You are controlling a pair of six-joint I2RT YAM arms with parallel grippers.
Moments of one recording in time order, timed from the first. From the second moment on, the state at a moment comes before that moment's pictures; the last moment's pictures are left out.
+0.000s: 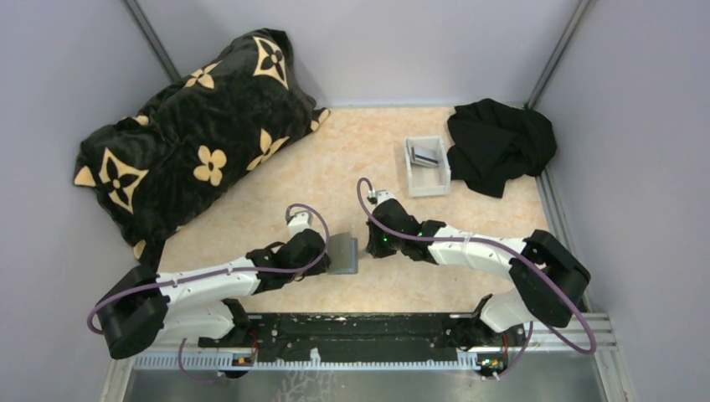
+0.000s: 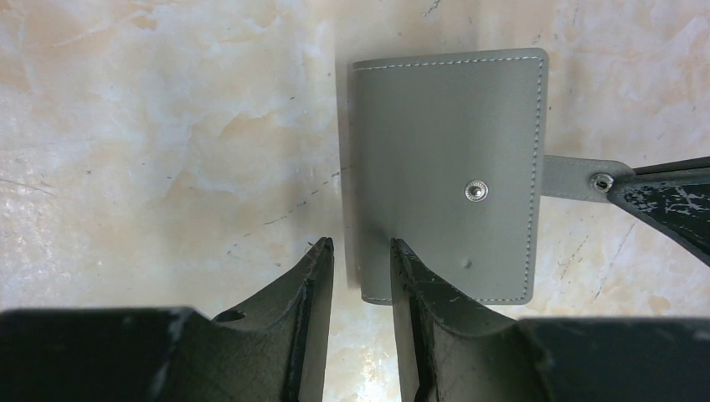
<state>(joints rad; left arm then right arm) -0.97 1.15 0.45 -0.16 -0.37 -0.96 0.90 1.40 0.73 -0.15 0.03 0.57</state>
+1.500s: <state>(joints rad) -0.97 1.26 0.44 0.00 -0.28 -0.95 0.95 1.59 0.88 -0.14 0.01 0.55</state>
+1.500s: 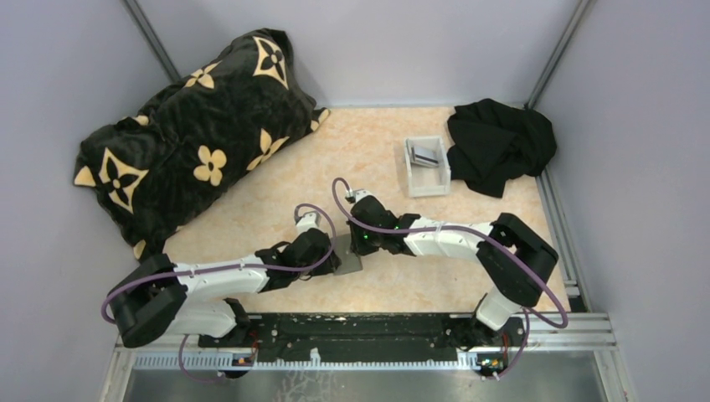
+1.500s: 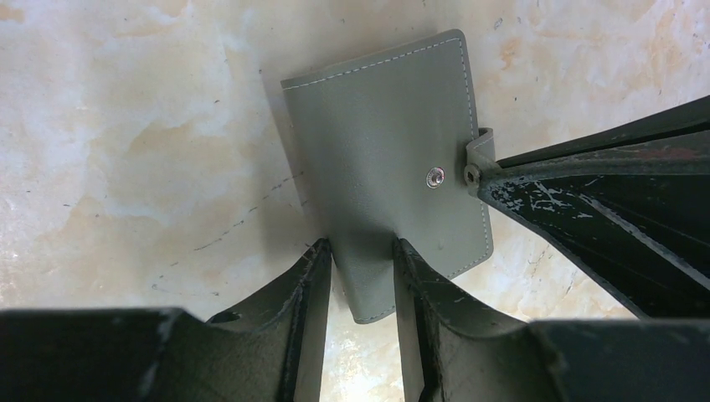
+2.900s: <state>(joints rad) -0.97 1.27 0.44 0.02 -0.28 -0.95 1.03 1.72 1.02 -0.23 0.17 0.49</state>
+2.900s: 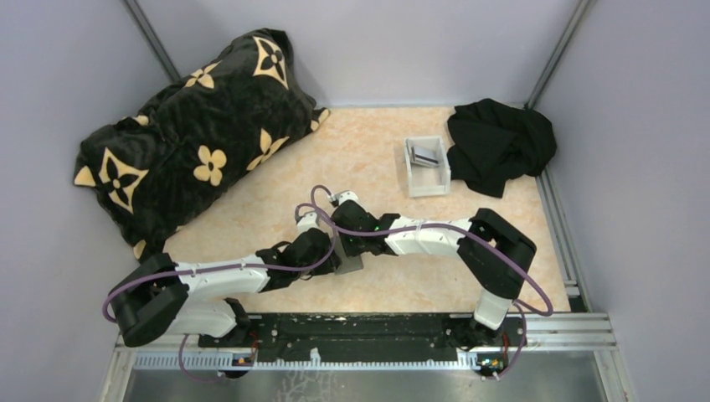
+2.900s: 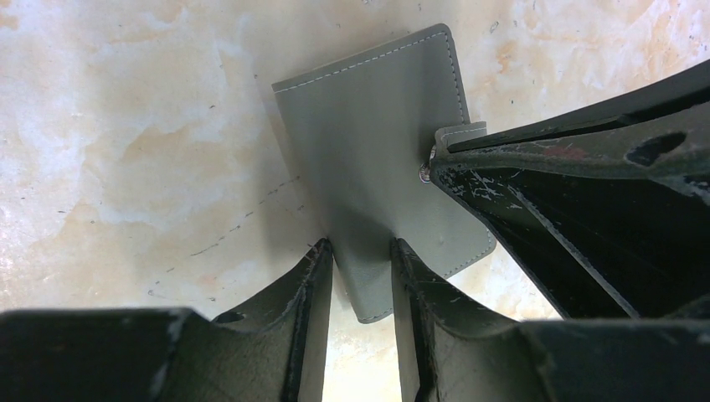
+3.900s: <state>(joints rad) -0.97 1.26 0.43 0.03 -0.28 -0.95 1.07 1.74 1.05 -0.27 0.25 0.48</state>
